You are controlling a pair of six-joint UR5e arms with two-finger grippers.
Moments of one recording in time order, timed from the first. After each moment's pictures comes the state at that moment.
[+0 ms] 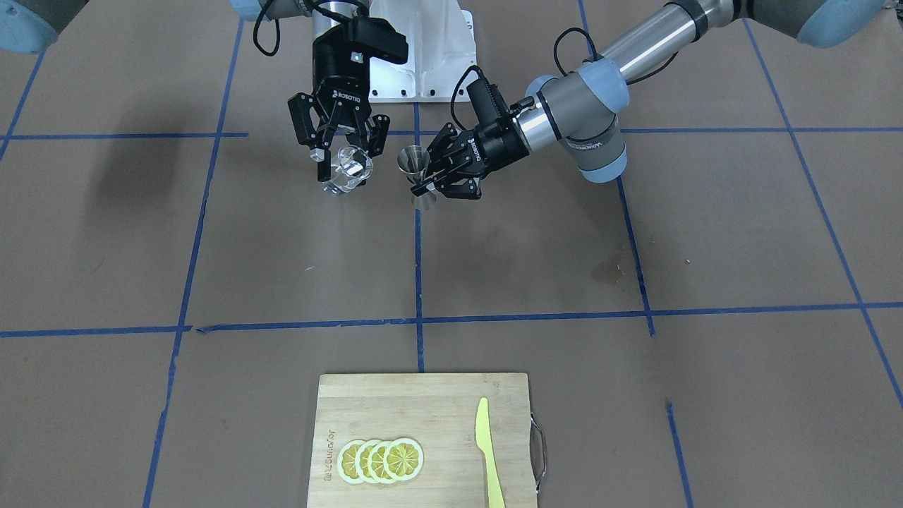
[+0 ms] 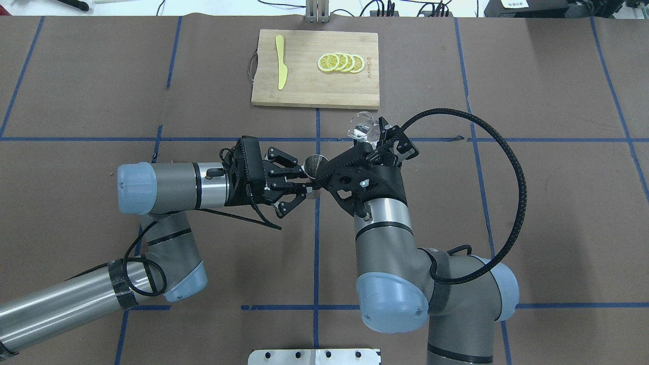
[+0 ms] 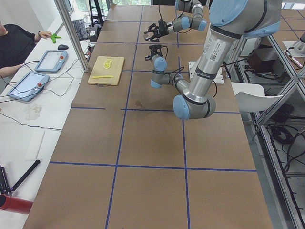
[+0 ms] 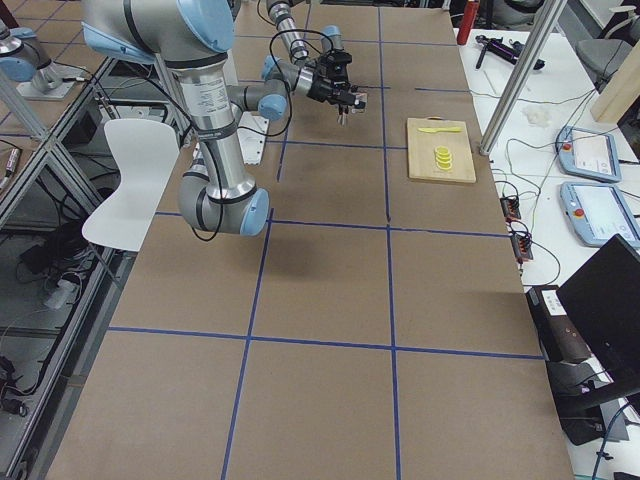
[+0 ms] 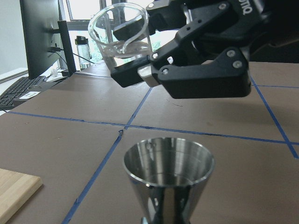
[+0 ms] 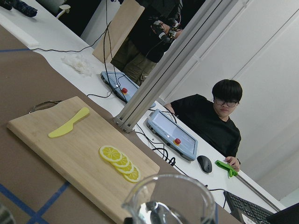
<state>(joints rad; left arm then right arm) -0.50 -2.14 -1.38 -3.10 -1.81 -0.23 0.21 -1.06 1.96 -1.48 0.52 0.62</state>
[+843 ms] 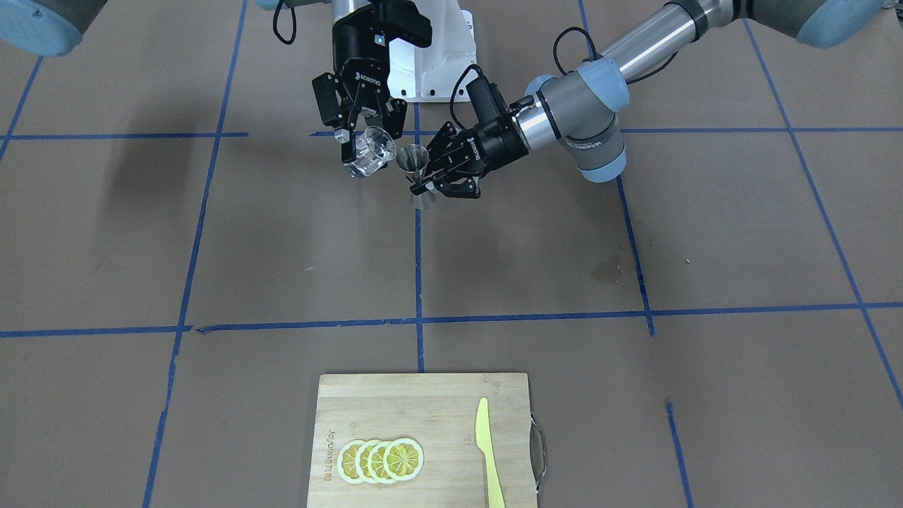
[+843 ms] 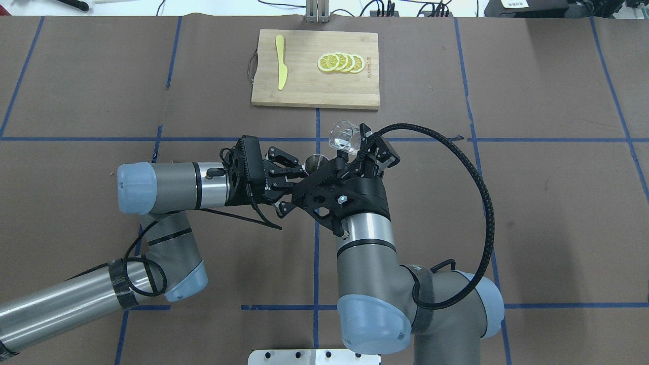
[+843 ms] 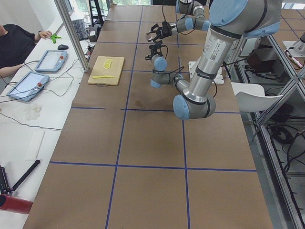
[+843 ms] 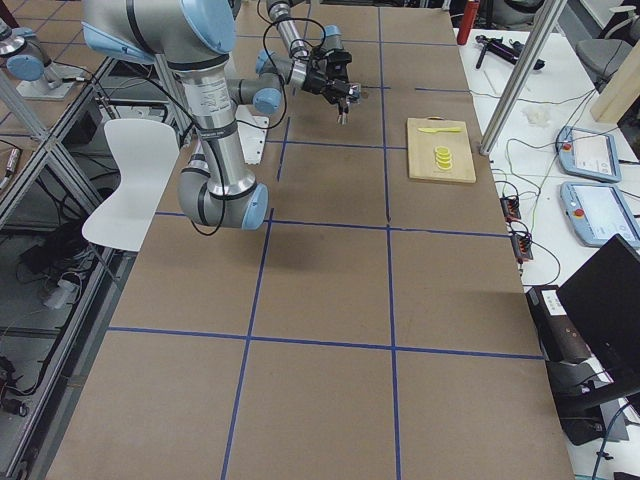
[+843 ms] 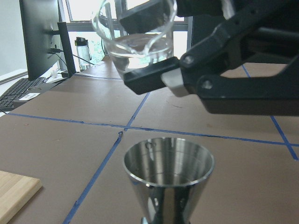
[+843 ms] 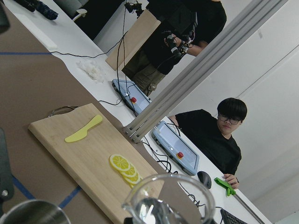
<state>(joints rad) -0.50 -2.14 -1.39 -3.10 -1.81 -0.23 0.16 -1.02 1.95 -1.49 0.47 0.50</state>
